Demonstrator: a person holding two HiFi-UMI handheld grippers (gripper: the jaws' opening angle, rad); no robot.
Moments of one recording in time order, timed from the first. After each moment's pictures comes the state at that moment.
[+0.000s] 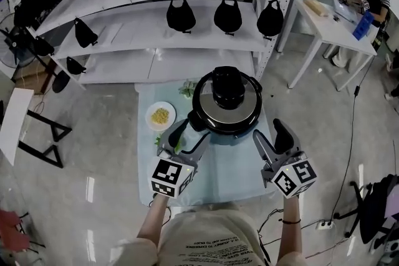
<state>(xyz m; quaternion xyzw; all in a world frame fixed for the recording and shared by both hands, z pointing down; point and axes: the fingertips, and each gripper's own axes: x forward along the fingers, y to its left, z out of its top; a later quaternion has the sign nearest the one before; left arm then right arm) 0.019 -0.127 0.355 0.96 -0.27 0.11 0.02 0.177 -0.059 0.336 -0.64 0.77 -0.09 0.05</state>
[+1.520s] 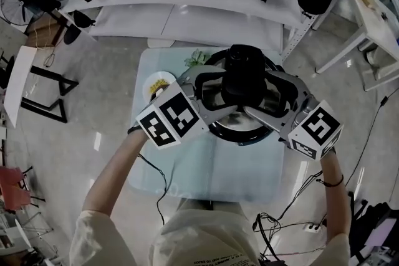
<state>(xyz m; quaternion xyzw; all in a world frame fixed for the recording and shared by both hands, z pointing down) 0.122 -0.206 0.382 0.95 -0.04 0.29 -0.07 0.145 -0.203 0.369 -0.34 0.93 -0.05 -0.16</state>
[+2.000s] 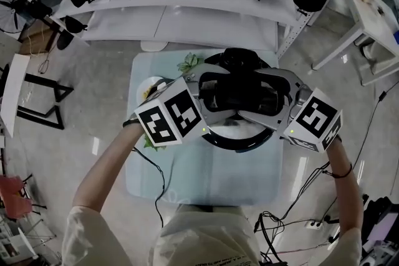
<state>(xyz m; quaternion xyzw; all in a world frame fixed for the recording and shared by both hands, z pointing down) 0.141 -0.211 0.395 0.94 0.03 0.33 -0.09 0.140 -0.215 0.382 -0.27 0.93 -0.05 -0.23</state>
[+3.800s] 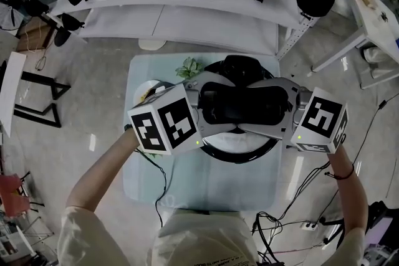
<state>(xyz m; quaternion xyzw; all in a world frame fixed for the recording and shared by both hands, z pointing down) 0.145 -0.212 0.391 0.94 0.10 0.32 -0.08 0.131 -0.217 0.381 -0.17 0.95 -0.10 -0.24</state>
